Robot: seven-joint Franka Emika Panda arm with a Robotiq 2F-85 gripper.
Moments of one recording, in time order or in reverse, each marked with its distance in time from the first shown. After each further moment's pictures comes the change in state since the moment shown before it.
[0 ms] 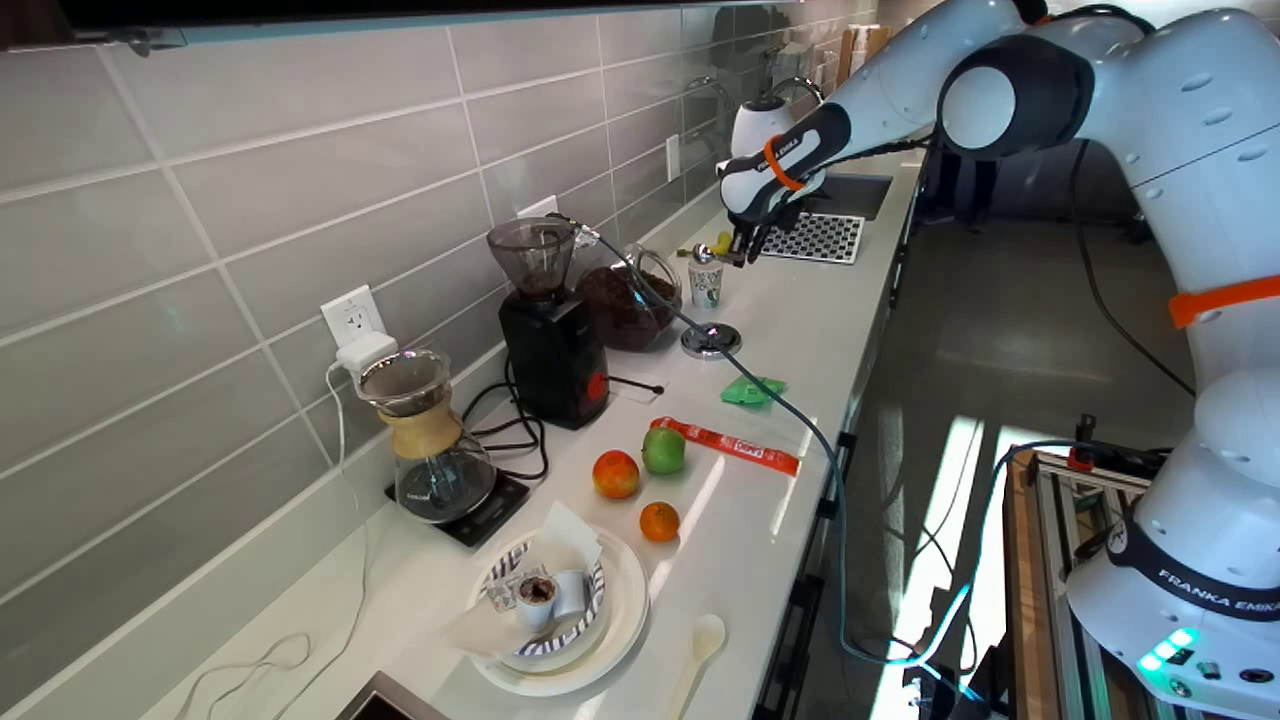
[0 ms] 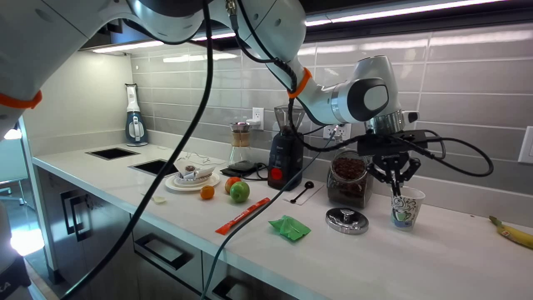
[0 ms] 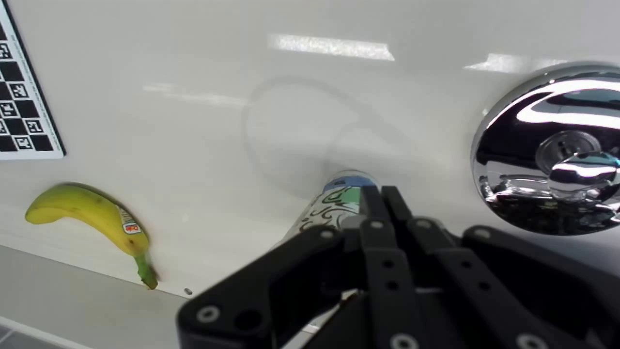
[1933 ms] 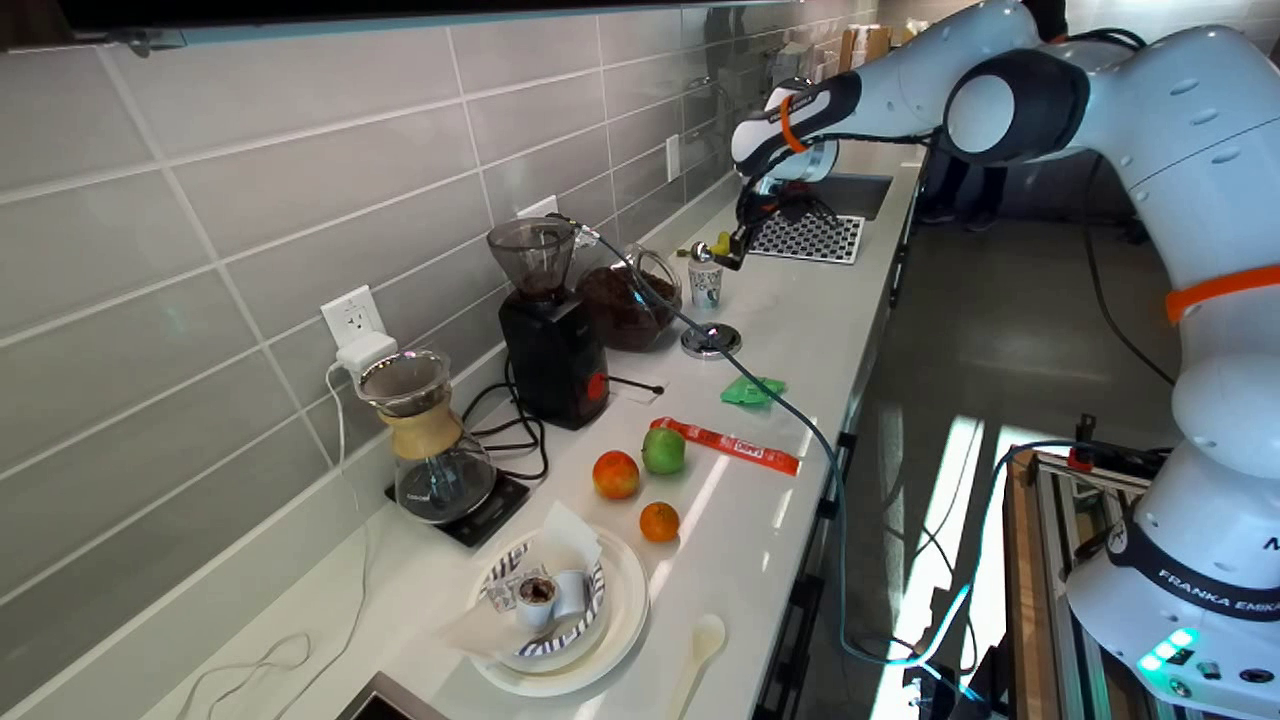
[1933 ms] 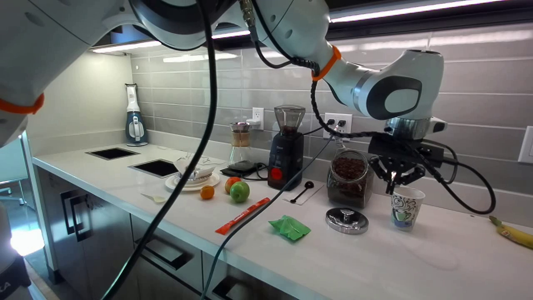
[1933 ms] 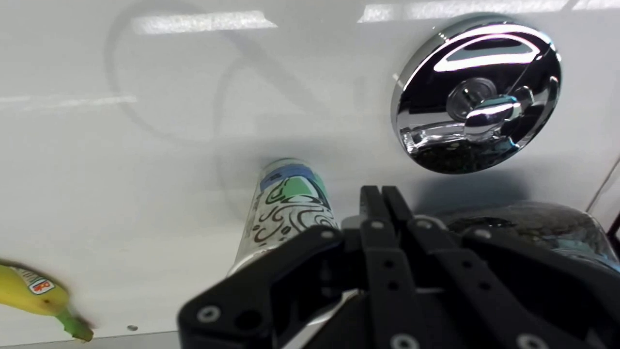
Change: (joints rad) arm -0.162 0.072 0.133 0.173 0.338 -0.245 -0.167
